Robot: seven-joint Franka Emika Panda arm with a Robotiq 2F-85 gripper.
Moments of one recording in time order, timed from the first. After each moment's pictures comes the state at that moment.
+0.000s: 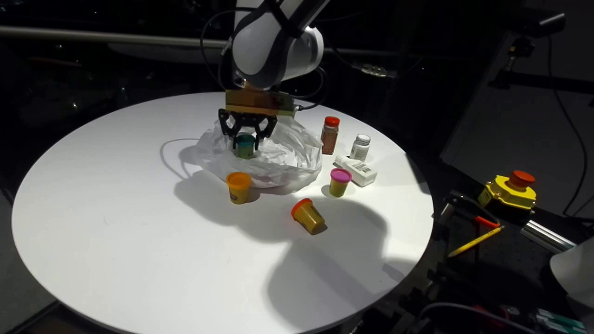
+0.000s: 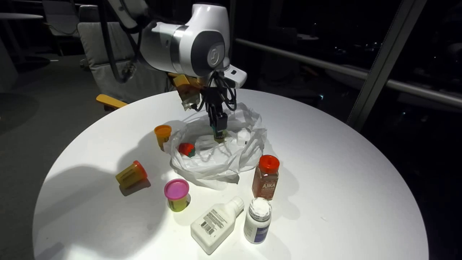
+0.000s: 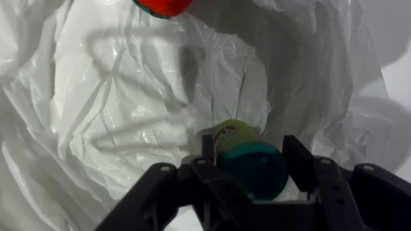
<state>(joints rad) 0.16 0.83 -0.09 -1.66 0.05 2.63 0.74</state>
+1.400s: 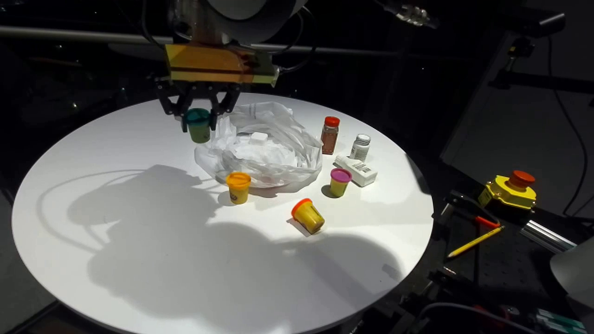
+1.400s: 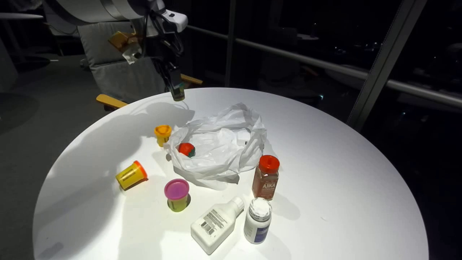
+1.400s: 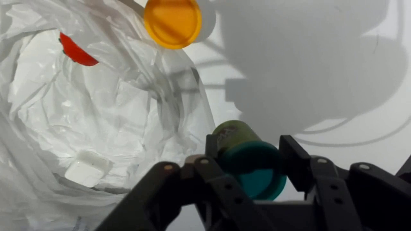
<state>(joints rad) 0.41 0.58 -0.12 -1.81 -0.17 2.63 0.85</state>
